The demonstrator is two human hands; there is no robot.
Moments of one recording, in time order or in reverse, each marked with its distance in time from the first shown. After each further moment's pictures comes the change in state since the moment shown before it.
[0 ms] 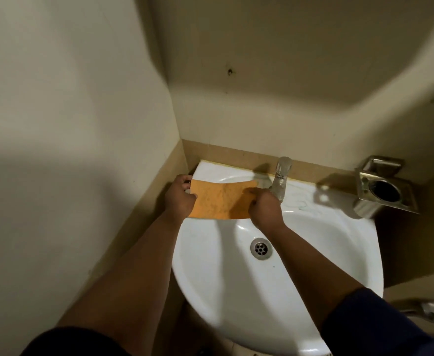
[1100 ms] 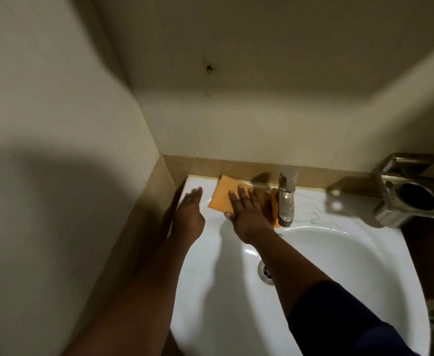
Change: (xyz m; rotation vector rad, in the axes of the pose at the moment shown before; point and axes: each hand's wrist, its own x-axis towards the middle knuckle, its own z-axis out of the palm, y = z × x) left_hand 0.066 -0.031 0.056 0.740 -0.112 0.376; right_hand 0.073 0.031 0.068 -0.336 -0.285 -0.045
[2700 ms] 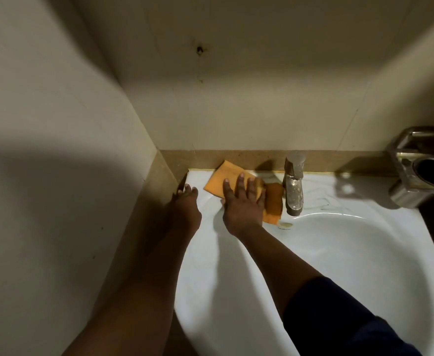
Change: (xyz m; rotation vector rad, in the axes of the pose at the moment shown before) left_hand 0.019 -0.012 -0.008 0.267 -0.169 -0.055; right_hand 0.008 -0.038 0.015 -0.028 0.147 0.117
